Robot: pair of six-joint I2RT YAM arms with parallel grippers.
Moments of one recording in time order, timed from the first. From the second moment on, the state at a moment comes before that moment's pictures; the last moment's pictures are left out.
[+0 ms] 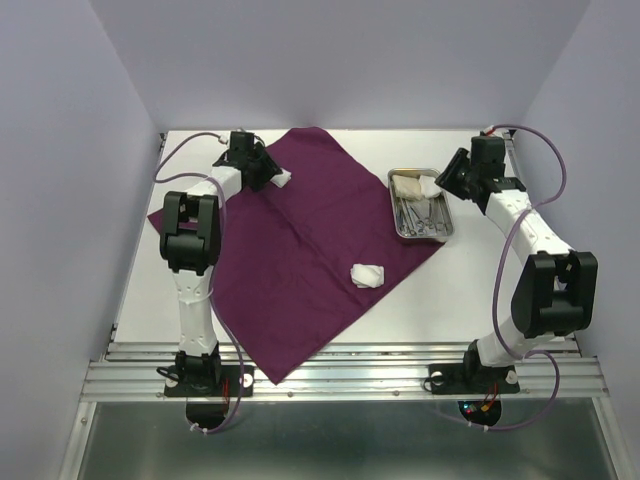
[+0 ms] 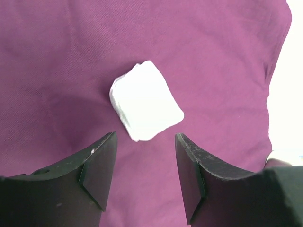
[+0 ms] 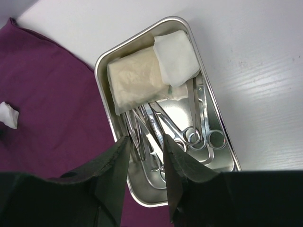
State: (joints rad) left arm -0.15 2.18 1.64 -0.20 0.10 -0.77; right arm 0.03 1.58 1.25 -0.31 0.01 0.54
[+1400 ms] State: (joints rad) left arm -0.17 2.26 1.61 -0.03 0.10 -0.79; right arm 0.03 1.56 1.20 -0.33 0.01 0.55
